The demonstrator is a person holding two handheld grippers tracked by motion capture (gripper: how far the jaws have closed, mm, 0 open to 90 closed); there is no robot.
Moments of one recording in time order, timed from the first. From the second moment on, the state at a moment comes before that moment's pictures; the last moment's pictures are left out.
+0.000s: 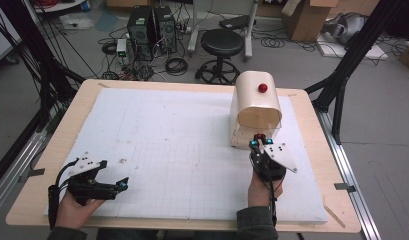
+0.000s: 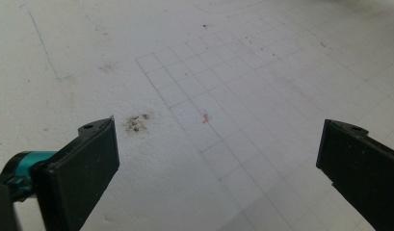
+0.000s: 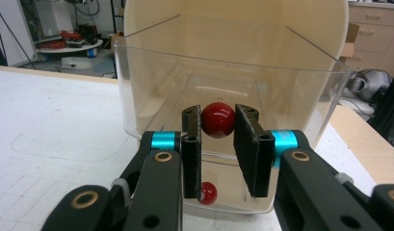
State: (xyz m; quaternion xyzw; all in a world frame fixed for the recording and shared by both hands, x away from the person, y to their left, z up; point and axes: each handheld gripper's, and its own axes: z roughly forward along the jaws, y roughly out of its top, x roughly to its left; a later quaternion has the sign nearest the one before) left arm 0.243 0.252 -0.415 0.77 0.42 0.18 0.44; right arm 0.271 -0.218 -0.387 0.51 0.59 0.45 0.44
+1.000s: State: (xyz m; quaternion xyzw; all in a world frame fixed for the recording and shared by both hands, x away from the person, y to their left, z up) left arm 0.243 0.250 -0.415 0.77 0.42 0.19 0.44; right arm 0.240 -0.219 -0.388 0.51 0.58 0.46 0.43
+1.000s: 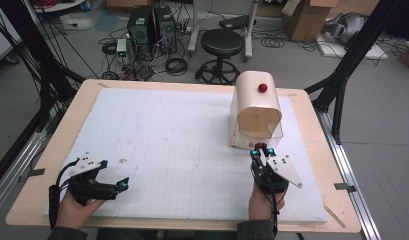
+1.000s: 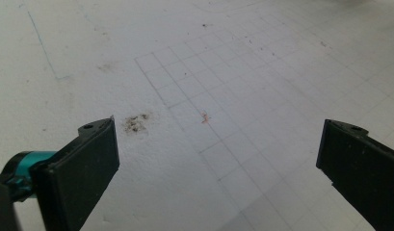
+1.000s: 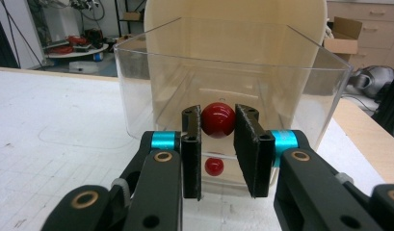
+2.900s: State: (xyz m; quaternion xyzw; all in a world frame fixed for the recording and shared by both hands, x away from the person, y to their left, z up) left arm 0.243 0.250 -0.414 0.77 0.42 0.18 0.44; right arm 0.224 -0.221 -0.394 0.51 0.58 0.48 0.42
